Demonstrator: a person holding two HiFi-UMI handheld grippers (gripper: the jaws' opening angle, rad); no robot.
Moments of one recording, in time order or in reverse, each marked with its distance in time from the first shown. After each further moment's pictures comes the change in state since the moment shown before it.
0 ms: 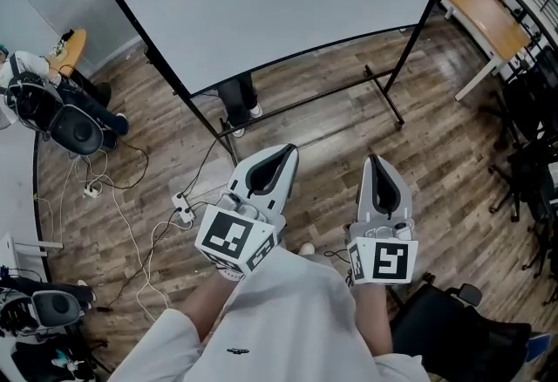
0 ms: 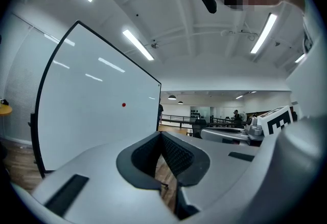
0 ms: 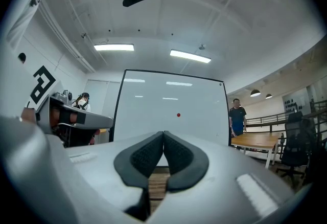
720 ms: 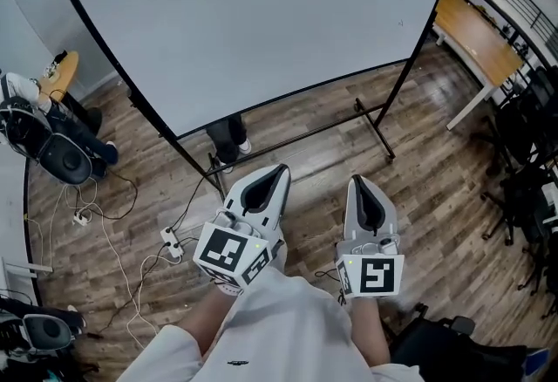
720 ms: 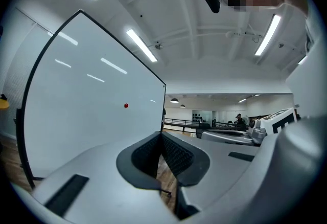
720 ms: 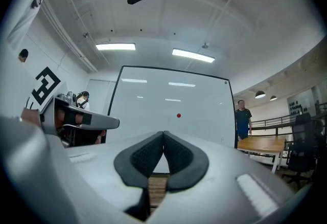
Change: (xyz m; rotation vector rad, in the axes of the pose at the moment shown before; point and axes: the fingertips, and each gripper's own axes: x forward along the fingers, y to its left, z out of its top) left arm 0.080 0.047 0.004 -0.025 -0.038 0.006; right arm 0.083 -0.028 -0.015 -0.024 -0.016 0.036
